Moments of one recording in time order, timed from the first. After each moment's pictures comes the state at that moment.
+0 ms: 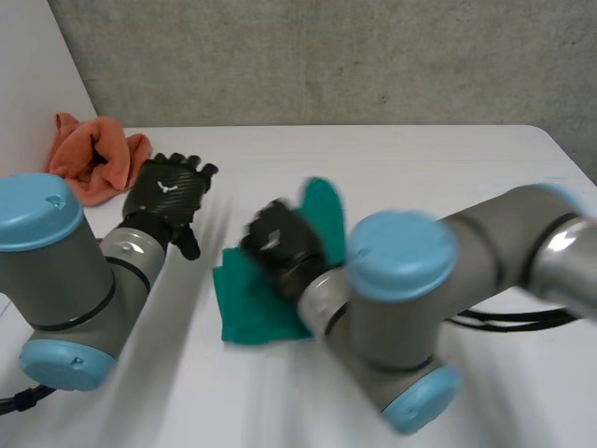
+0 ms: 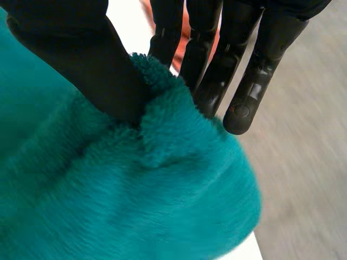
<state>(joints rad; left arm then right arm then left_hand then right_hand) 4.29 -1.89 -1.65 3.44 -1.61 3.53 2.43 -0.92 1.26 -0.16 1.47 2.33 0.19 0.20 0.21 0.20 0.05 0.95 1.12 1.13 1.14 0.96</state>
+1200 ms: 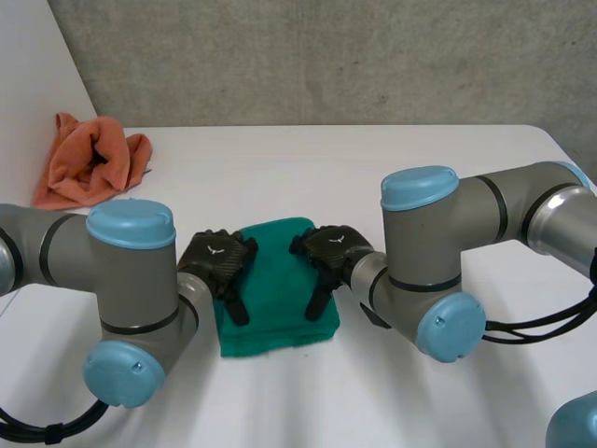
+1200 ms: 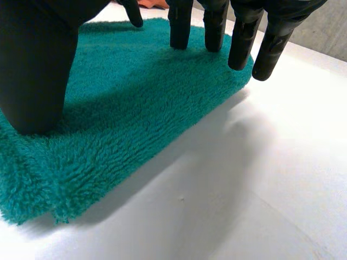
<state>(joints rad) 4.16 -2.16 -1.48 3.19 -1.65 3.39 2.22 -0.73 1.00 0.23 1.43 3.03 0.19 0.20 0.20 0.20 0.04 0.18 0.20 0.21 0.23 0.06</state>
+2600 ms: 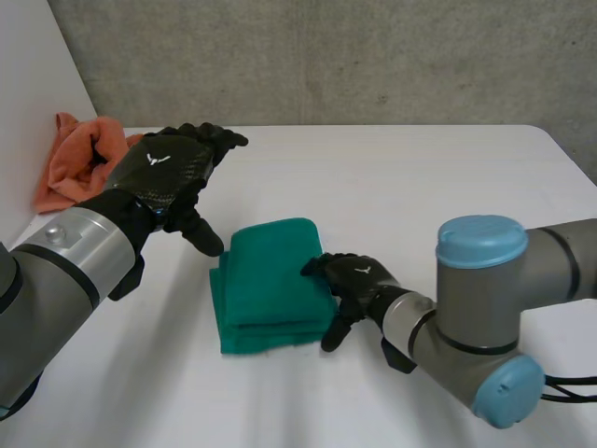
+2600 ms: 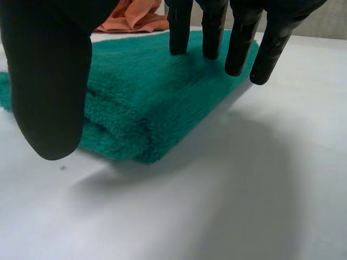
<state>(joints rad) 4.27 -1.60 -1.64 3.14 -1.42 3.25 2.15 -0.97 1.50 -0.07 1.32 3.22 0.19 0.20 0.20 0.20 0.04 0.23 0.27 0.27 0.27 0.10</state>
